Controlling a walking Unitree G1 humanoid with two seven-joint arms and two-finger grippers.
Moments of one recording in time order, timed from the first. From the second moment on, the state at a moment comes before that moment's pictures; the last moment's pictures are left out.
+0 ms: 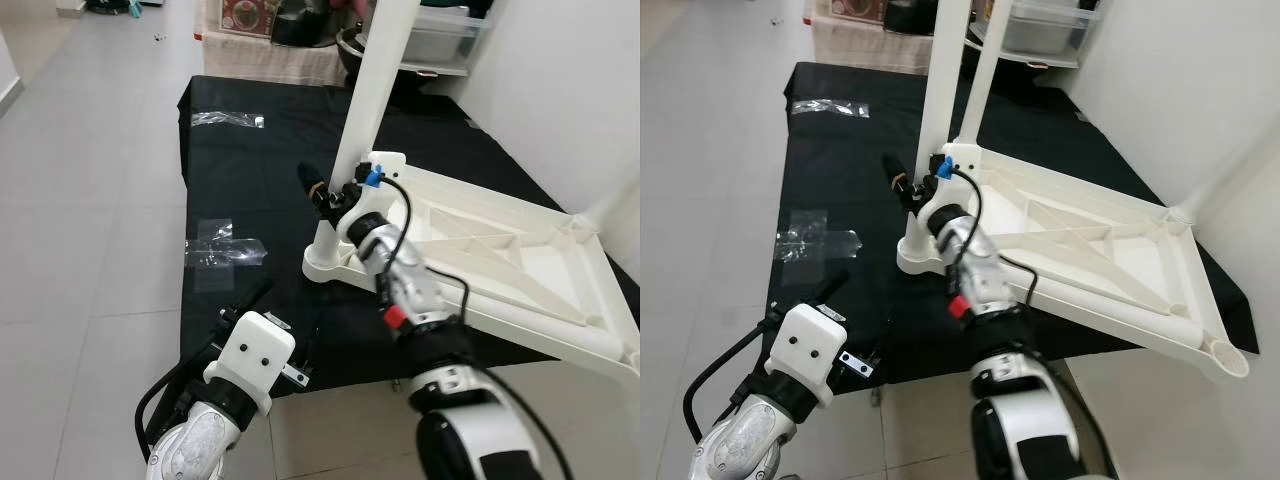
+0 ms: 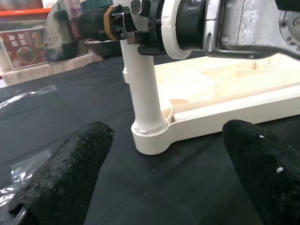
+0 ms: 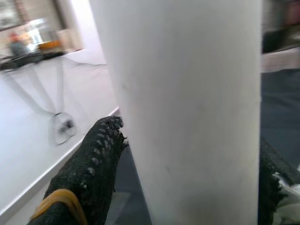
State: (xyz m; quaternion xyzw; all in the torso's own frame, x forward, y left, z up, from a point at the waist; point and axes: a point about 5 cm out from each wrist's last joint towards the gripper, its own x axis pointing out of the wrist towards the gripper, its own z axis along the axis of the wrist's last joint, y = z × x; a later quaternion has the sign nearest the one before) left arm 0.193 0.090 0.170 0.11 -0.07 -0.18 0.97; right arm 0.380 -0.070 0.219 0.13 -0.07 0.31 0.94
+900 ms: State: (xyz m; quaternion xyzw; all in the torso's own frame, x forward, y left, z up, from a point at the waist) left arm 0.193 0.090 0.169 0.12 -0.07 -0.18 0.97; right arm 0.381 -0.030 0.216 0.02 -0.05 0.47 0.88
